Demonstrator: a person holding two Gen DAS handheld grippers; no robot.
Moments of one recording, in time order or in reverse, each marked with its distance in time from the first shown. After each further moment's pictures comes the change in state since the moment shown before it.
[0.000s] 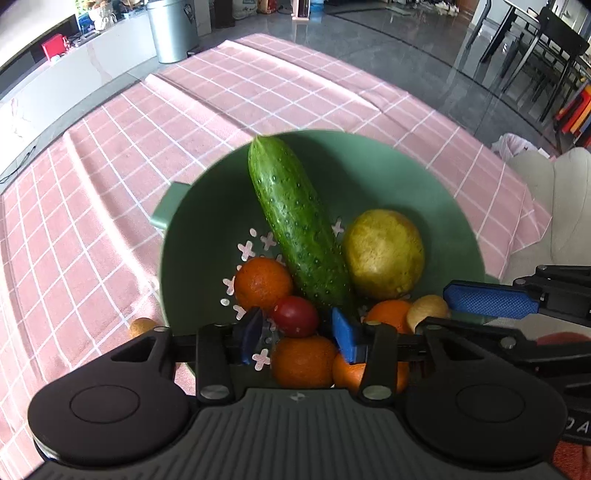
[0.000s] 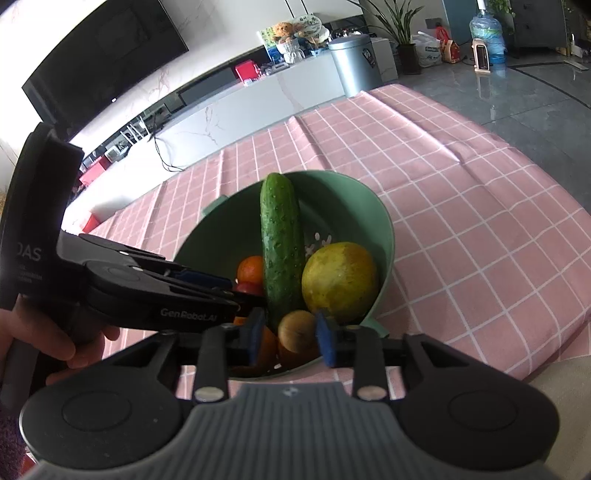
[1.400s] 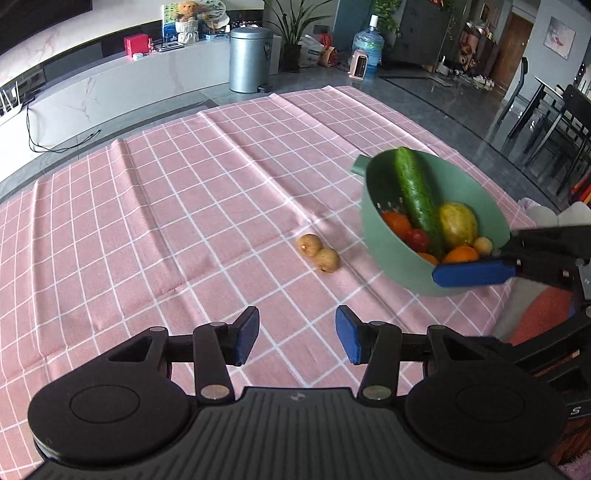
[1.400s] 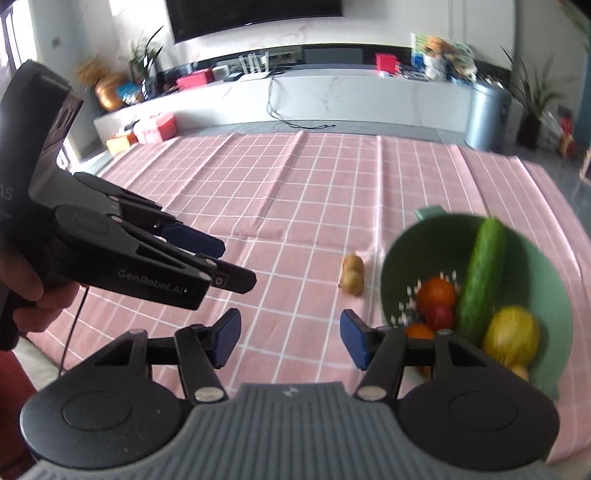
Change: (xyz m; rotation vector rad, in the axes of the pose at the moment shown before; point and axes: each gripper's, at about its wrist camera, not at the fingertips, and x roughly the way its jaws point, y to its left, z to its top) left arm -0.097 0.114 -0.119 -0.180 -0.194 0.030; right arm 0.027 0.167 -0.026 -0.518 0.084 0.094
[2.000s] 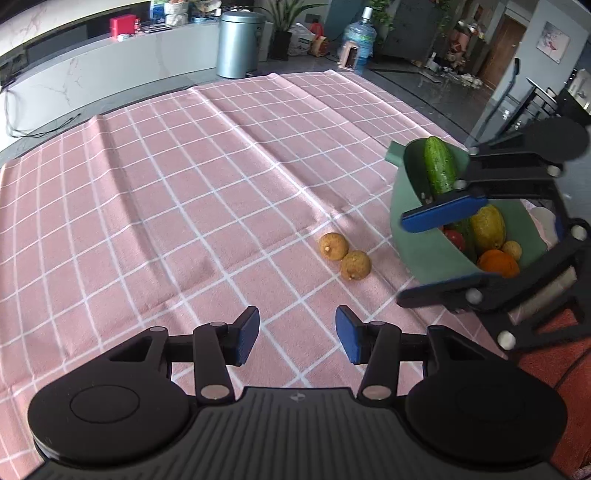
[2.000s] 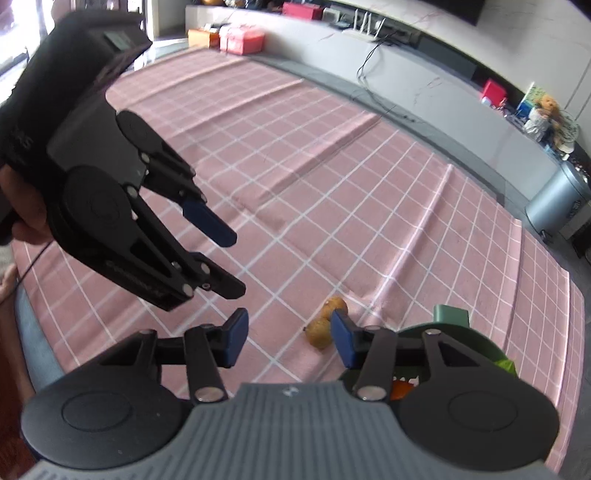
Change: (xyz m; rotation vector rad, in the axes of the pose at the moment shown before) left arm 0.053 0.035 0.007 0.003 0.032 -0.098; right arm 0.070 -0.022 0.055 -0.461 0.194 0.069
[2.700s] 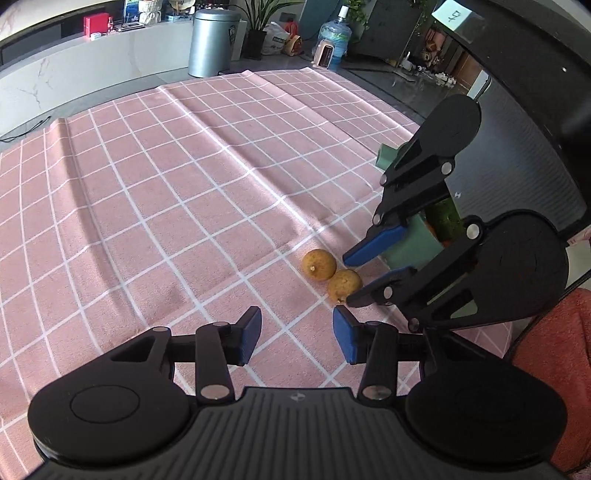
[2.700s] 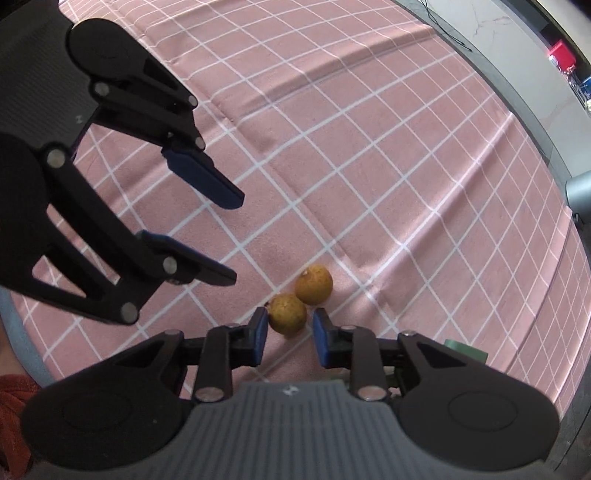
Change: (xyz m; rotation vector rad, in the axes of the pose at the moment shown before) left arm 0.027 0.006 0.015 0.017 0.000 -0.083; right arm 0.076 -0.025 0.030 -0.141 0.358 0.074
